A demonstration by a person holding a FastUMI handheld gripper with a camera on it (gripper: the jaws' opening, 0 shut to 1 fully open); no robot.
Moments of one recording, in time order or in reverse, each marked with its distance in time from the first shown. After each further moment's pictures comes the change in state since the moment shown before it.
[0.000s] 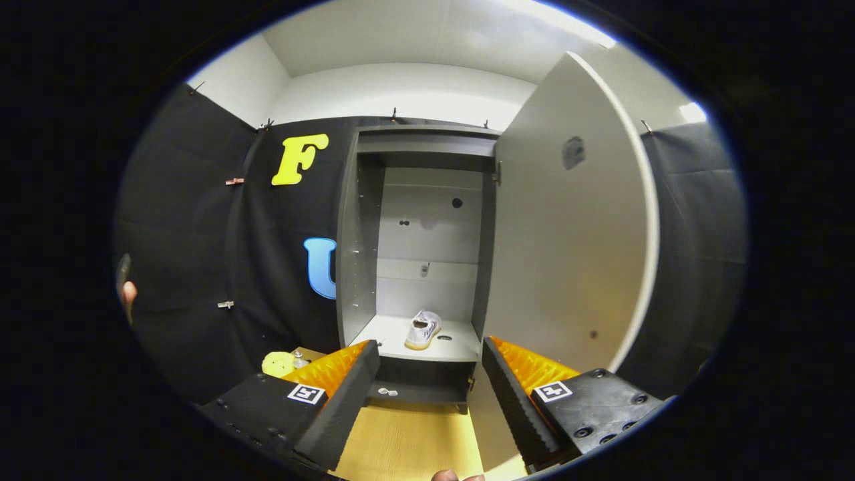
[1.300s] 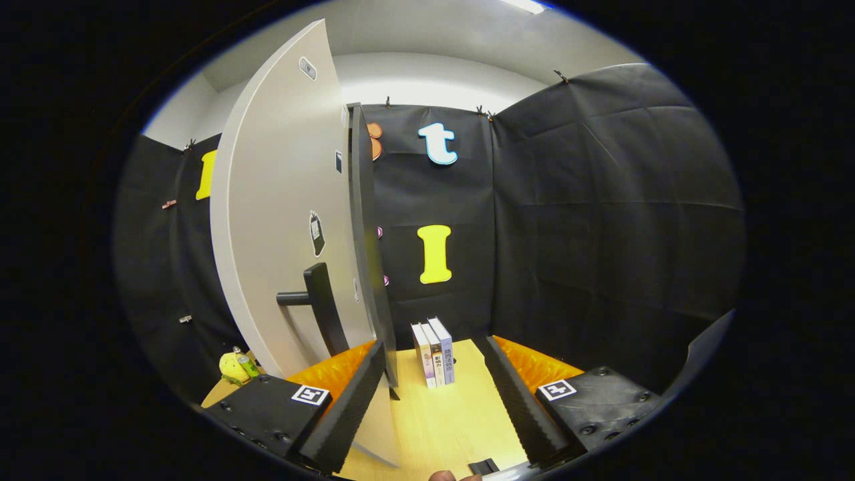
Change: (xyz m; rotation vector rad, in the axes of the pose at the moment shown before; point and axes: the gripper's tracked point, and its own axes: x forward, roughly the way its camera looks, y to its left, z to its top) arm 0.019 -0.219 -0.051 0.134 0.107 -0.174
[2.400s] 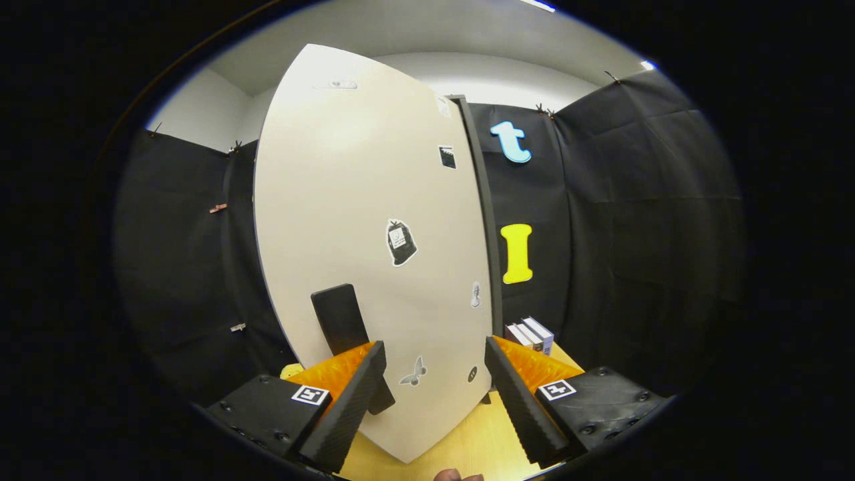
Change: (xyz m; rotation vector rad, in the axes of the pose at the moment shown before) arm 0.006 0.222 -0.007 0.035 -0.006 0.242
